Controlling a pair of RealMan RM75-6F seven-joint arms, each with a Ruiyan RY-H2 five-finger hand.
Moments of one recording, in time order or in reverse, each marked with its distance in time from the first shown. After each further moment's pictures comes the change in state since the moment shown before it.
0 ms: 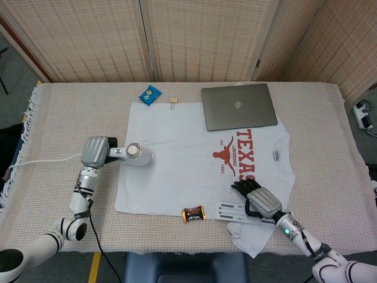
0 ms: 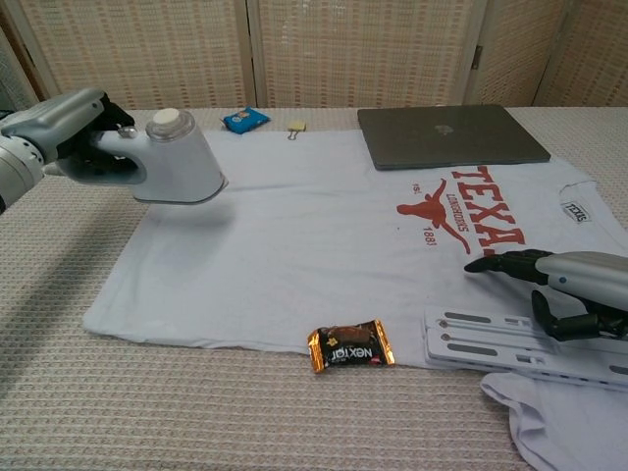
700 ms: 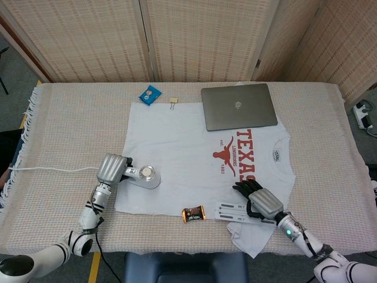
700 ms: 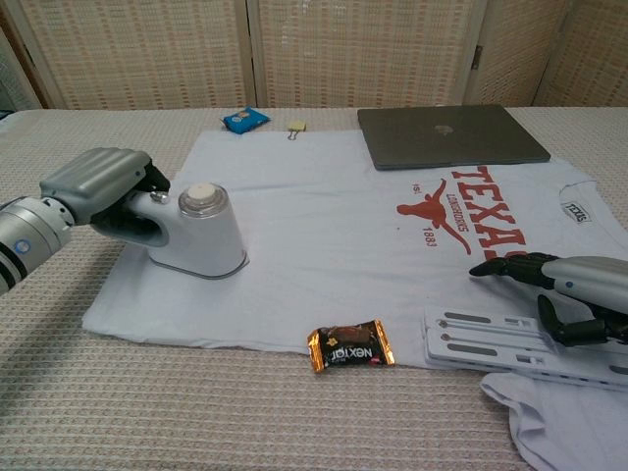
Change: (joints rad) left arm 0.056 -0.083 0.115 0.074 0.073 0.040 0.154; right arm -0.005 -0.007 -0.019 0.031 -0.015 0.012 0.037
